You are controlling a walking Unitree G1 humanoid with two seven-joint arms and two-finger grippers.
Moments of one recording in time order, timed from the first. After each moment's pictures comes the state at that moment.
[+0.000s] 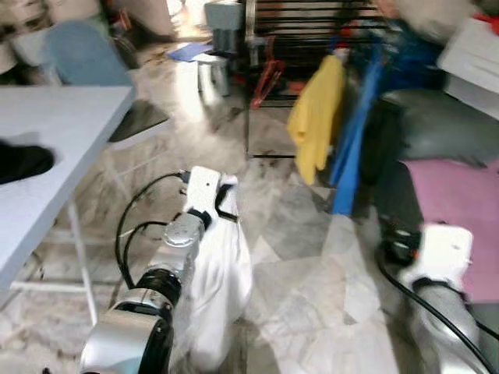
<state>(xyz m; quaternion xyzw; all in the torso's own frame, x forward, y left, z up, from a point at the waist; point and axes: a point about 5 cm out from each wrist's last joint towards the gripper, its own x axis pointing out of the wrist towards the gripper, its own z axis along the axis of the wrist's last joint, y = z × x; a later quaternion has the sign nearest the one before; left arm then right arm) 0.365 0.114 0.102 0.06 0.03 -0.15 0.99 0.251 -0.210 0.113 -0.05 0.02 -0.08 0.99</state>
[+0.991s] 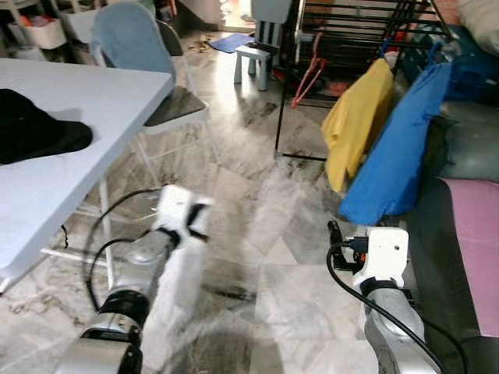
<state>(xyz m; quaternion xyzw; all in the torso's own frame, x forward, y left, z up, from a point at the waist) 0.342 0.144 0.079 0.08 0.07 -0.24 0.96 0.246 -0.165 0.096 -0.03 0.05 -0.04 1.00</state>
